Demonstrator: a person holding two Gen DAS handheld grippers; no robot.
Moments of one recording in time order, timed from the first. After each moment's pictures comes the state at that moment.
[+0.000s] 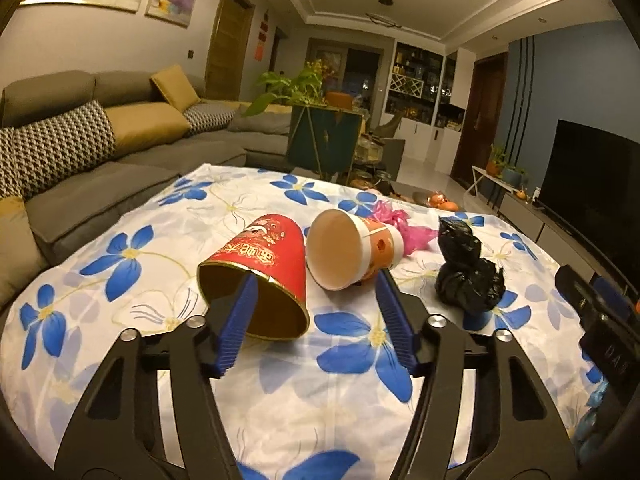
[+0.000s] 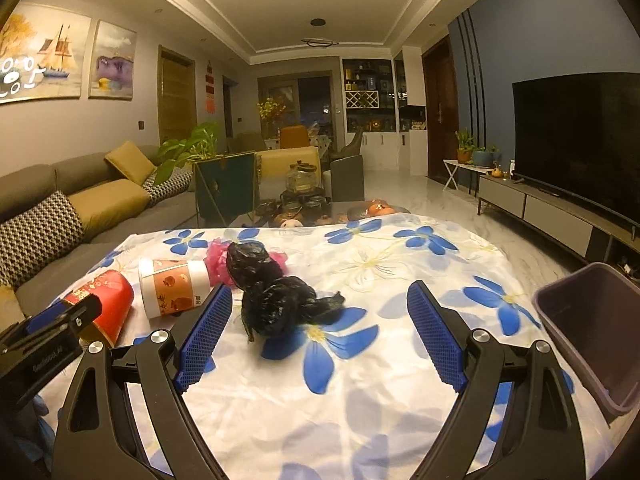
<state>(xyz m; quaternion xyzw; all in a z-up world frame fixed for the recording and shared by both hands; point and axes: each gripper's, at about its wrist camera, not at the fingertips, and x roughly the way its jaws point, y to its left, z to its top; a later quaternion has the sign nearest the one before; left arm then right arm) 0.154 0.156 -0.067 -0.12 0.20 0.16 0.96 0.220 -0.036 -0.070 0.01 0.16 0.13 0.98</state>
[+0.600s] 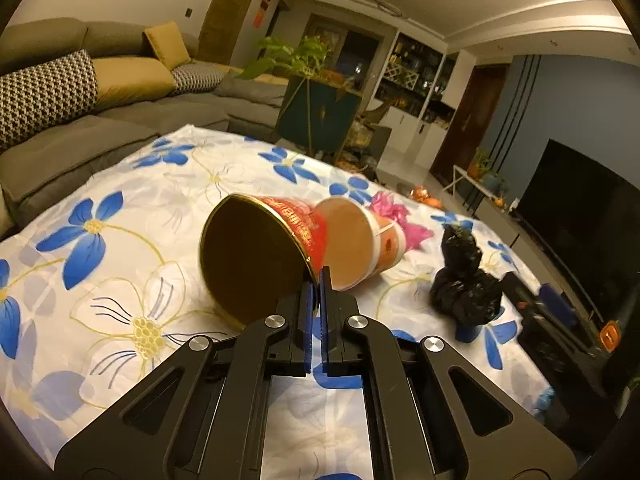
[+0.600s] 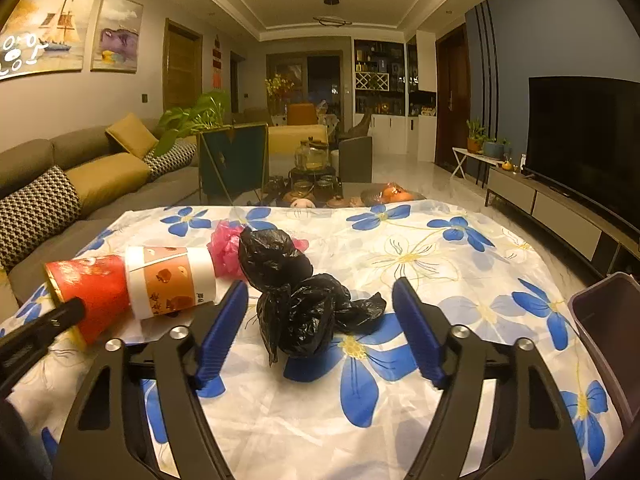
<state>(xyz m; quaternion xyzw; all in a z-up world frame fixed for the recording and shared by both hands) 0.170 0.183 -0.077 -0.19 0.22 0.11 0.95 0.259 0.006 -0.081 -0.02 0.20 0.14 0.97</state>
